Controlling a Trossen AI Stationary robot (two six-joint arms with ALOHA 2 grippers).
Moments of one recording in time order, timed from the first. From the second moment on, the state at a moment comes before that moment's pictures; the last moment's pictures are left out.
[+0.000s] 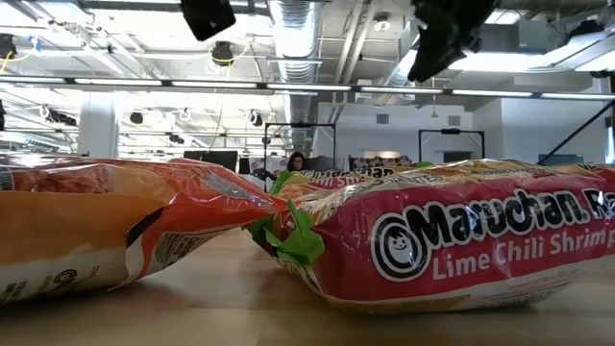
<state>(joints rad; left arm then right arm) -0.03 1.29 1.29 -0.80 0.26 -0.12 -0.01 1.20 1.11 -0.76 0.65 0.34</state>
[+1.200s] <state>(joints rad) -0.28 1.69 1.28 -0.64 0.26 -0.02 0.41 1.20 1.11 -0.75 0.49 0.85</state>
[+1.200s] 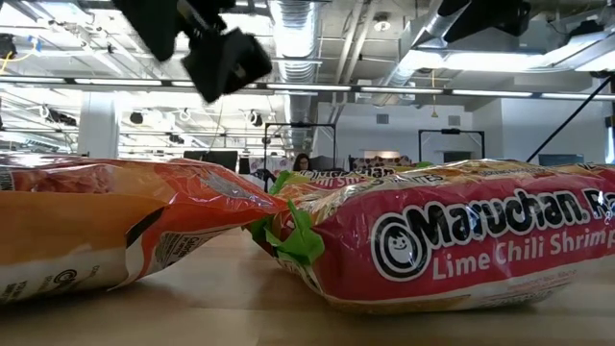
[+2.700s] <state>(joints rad) -0.29 1.92 1.26 -0.54 0.42 0.00 0.41 1.20 1.11 -0.76 0.50 0.85</state>
